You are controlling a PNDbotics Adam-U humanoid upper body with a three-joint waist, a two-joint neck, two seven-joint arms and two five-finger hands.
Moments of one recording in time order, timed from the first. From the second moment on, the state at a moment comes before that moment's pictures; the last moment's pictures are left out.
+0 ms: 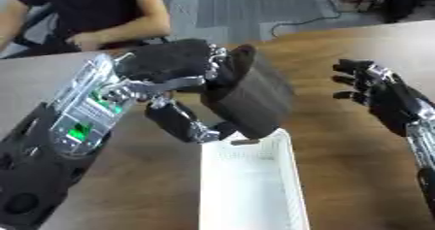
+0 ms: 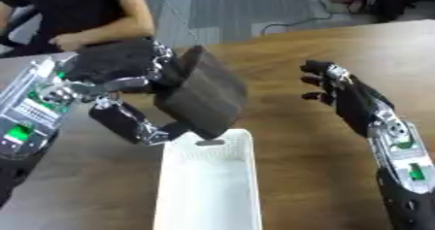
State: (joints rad) left arm -0.92 0.43 -0.43 -1.59 -0.46 -0.54 -0.43; right arm -0.51 -0.39 -0.13 -1.50 -0.12 0.18 0.57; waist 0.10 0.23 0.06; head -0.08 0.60
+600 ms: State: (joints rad) left arm -0.87 0.43 -0.48 -1.56 -0.43 -0.55 -0.48; right arm -0.51 -0.39 -0.13 -1.50 -0.12 0.18 0.57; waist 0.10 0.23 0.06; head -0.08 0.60
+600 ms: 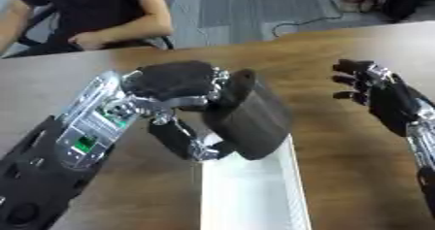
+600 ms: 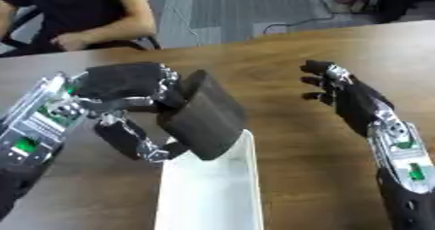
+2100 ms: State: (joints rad) left arm -0.83 0.39 -0.53 -1.46 -0.42 -0.47 -0.63; right arm -0.52 -0.39 -0.13 -1.50 -0.12 0.17 0.57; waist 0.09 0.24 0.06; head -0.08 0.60
